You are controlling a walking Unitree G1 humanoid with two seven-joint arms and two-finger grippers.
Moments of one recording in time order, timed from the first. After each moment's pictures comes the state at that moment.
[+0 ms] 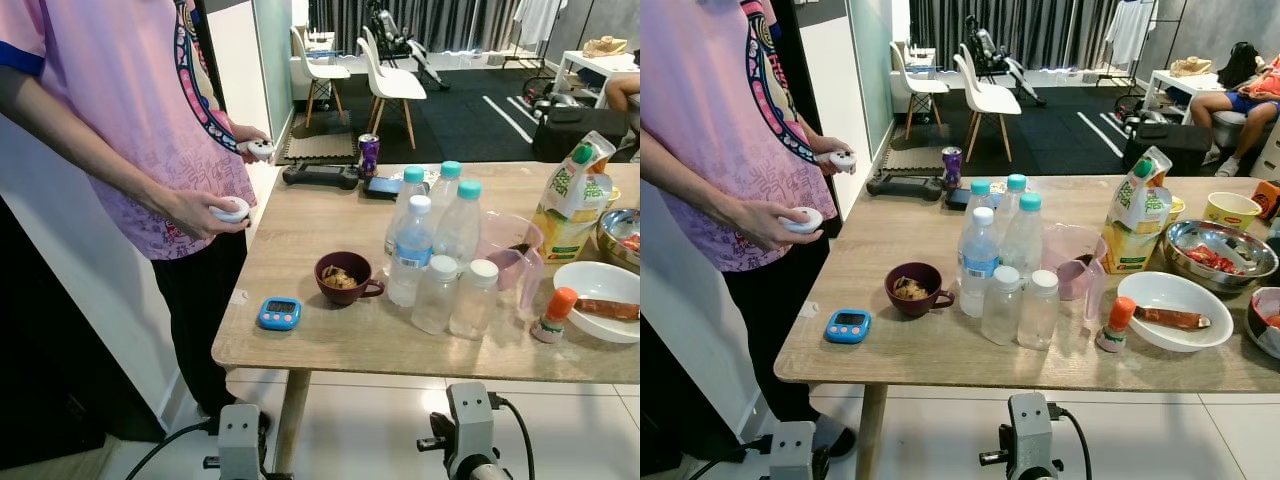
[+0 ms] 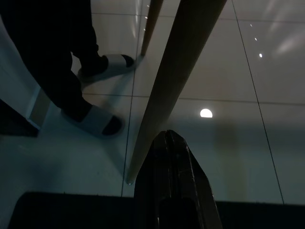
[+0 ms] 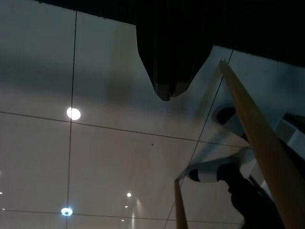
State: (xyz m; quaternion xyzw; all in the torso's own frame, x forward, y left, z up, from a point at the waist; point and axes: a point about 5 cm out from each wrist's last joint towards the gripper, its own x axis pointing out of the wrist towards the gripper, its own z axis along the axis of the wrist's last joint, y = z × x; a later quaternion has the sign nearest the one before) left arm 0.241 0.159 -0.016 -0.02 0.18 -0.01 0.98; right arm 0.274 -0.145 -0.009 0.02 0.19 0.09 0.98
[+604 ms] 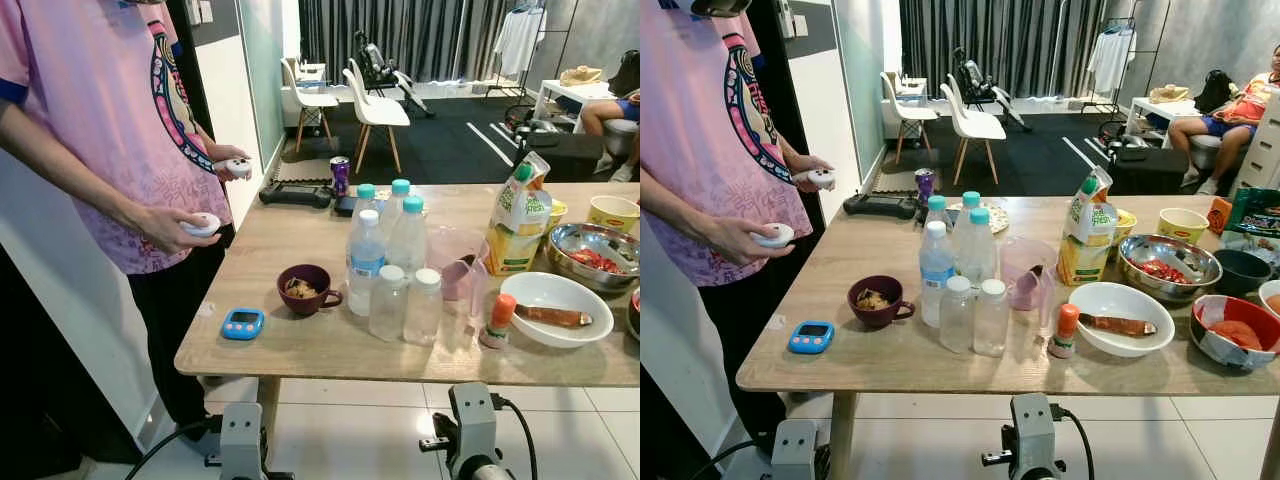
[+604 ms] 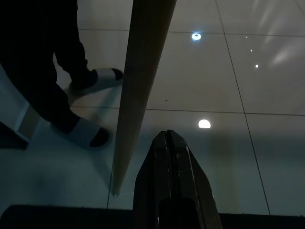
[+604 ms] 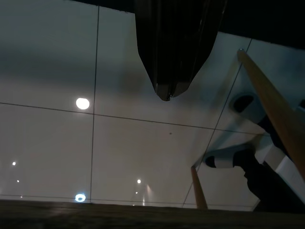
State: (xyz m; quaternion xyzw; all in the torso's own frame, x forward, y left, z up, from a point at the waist) left arm 0.240 0.157 -0.017 -0.02 0.18 -0.02 0.98; right arm 0.274 -0.151 -0.009 0.01 0.19 0.08 0.98
